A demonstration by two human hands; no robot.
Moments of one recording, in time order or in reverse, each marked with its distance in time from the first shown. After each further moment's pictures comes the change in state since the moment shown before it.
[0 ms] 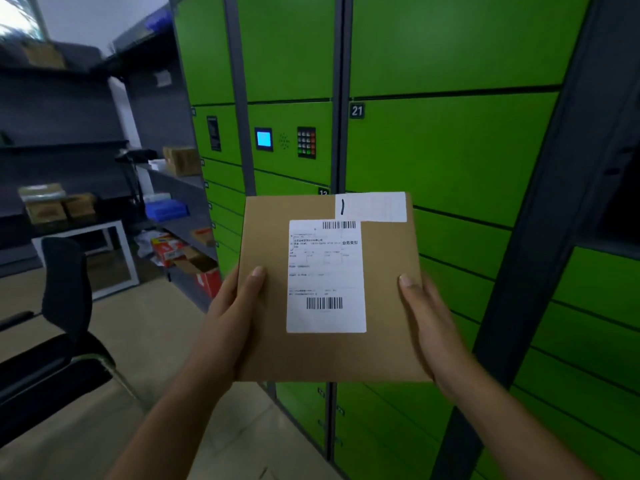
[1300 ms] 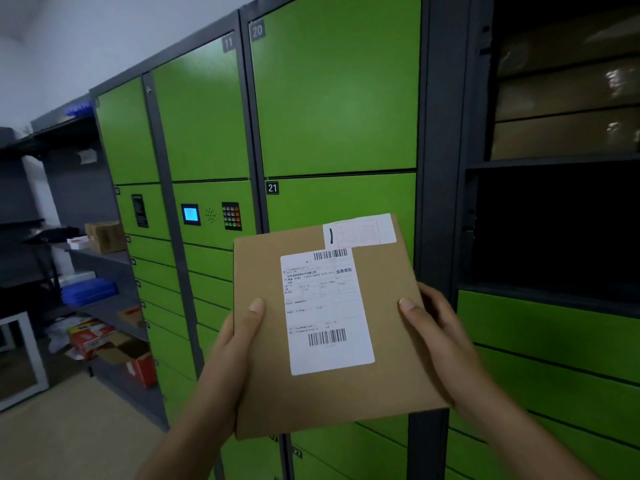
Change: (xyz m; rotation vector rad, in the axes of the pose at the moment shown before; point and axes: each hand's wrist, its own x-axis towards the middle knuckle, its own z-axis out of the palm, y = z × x) left_hand 0.004 0.042 0.114 -0.160 -0.225 -0.044; right_hand -0.009 -0.067 -0.110 -0.061 0.217 -0.137
